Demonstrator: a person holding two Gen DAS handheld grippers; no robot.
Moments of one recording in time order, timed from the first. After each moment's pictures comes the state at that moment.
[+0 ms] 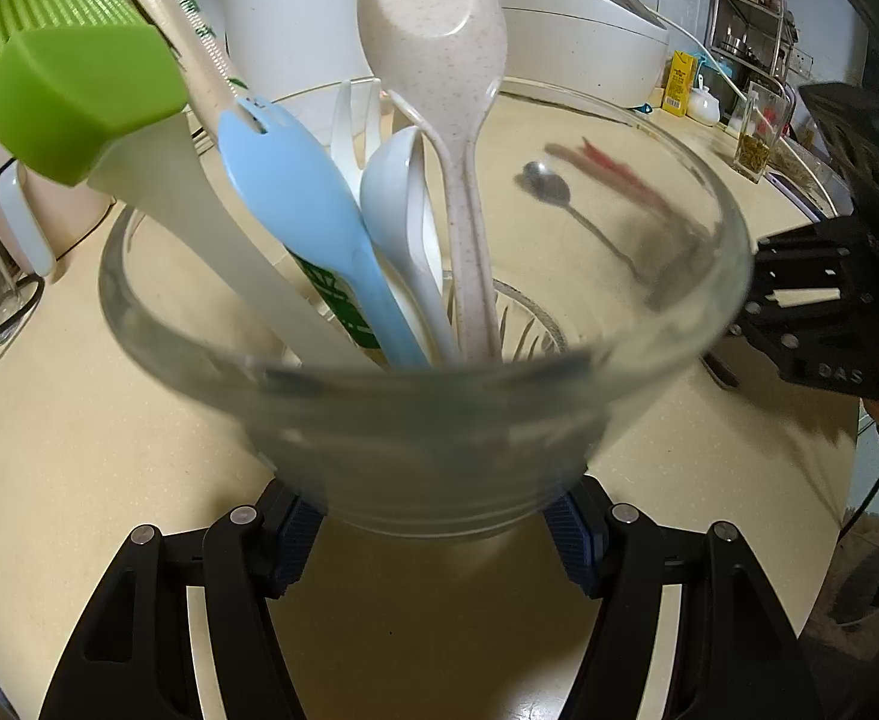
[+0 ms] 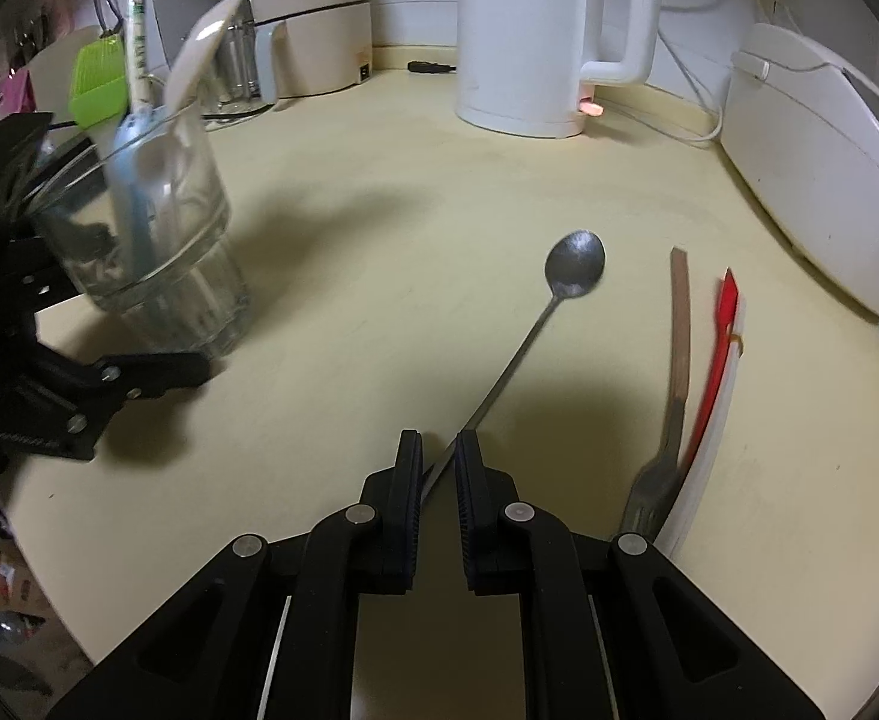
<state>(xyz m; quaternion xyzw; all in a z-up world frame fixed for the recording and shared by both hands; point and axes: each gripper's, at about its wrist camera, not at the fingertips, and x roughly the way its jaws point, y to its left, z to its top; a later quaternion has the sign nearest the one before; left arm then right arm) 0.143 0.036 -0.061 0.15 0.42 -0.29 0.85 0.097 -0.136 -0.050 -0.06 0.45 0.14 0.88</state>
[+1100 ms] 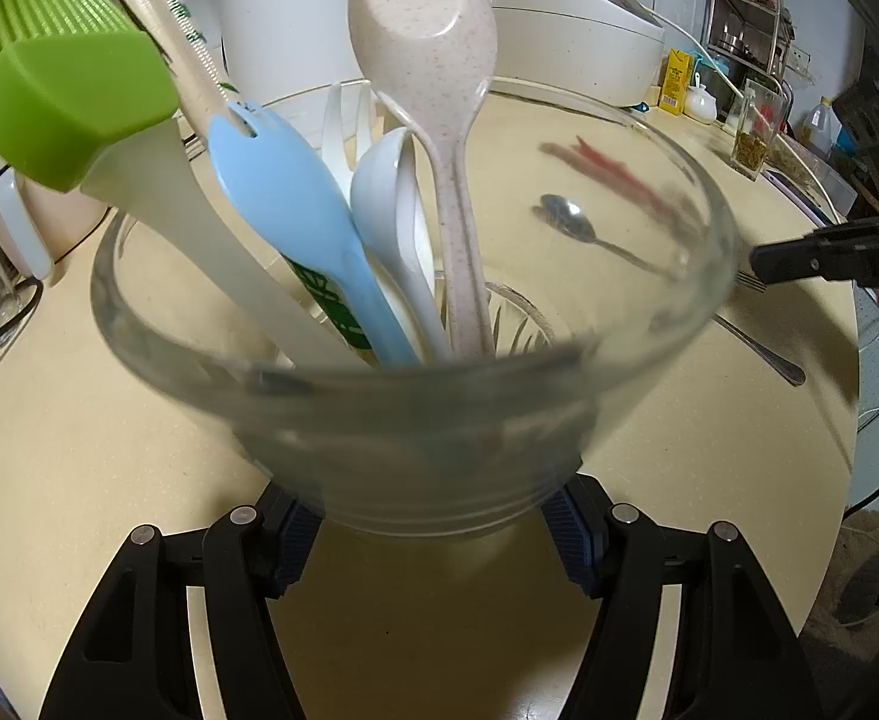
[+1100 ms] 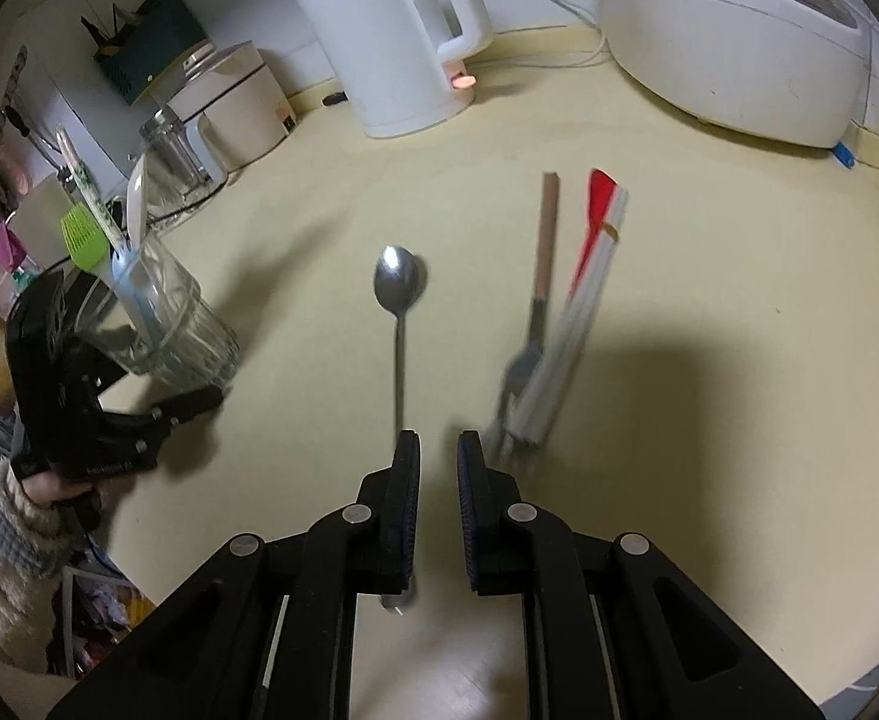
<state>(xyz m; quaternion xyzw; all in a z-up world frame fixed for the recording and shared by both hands) 0.140 0.033 -0.061 0.16 0.42 -0.29 0.85 0.070 -0.220 -0.027 0.11 0.47 0.12 0.86</state>
